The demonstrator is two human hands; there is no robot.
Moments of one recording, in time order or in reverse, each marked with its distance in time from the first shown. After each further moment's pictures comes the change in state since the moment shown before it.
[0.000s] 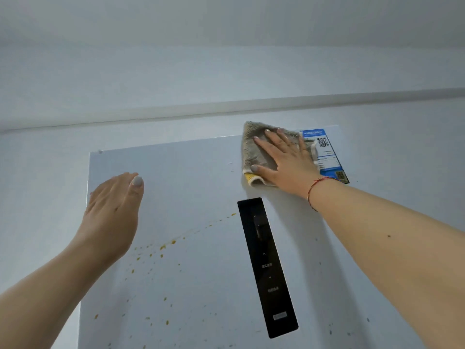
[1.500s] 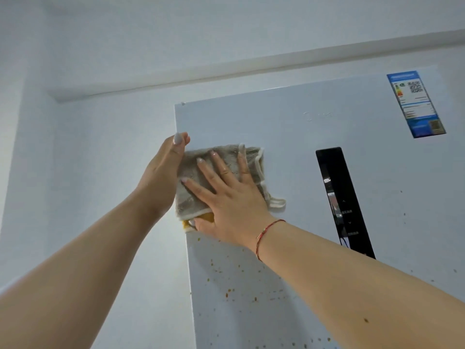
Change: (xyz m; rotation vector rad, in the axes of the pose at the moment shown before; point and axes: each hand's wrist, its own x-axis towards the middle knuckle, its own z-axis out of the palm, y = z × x) left_hand -0.016 -0.070 -0.045 -0.537 -0.123 -0.103; right_hand -0.088 -0.266 0.050 -0.077 0.070 -0.452
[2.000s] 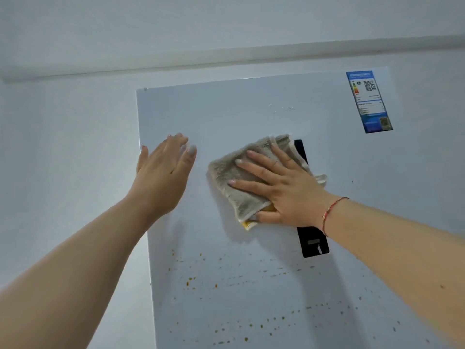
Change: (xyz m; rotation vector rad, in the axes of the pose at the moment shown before) left_hand -0.006 -0.004 0.048 0.674 -0.082 0.137; right_hand -0.092 0.133 0.006 -0.112 0.012 -0.189
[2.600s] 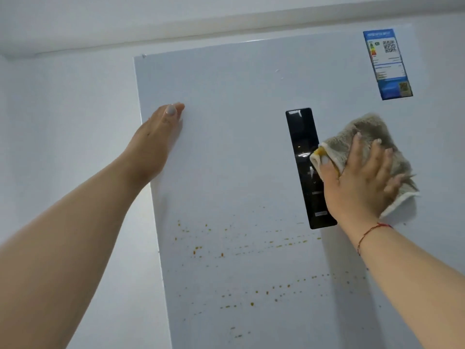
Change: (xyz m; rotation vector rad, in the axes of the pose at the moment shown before) left_hand 0.005 -0.015 -0.005 -0.497 -0.021 -0.126; right_hand -0.076 -0.017 0.014 0.243 -0.019 1.306
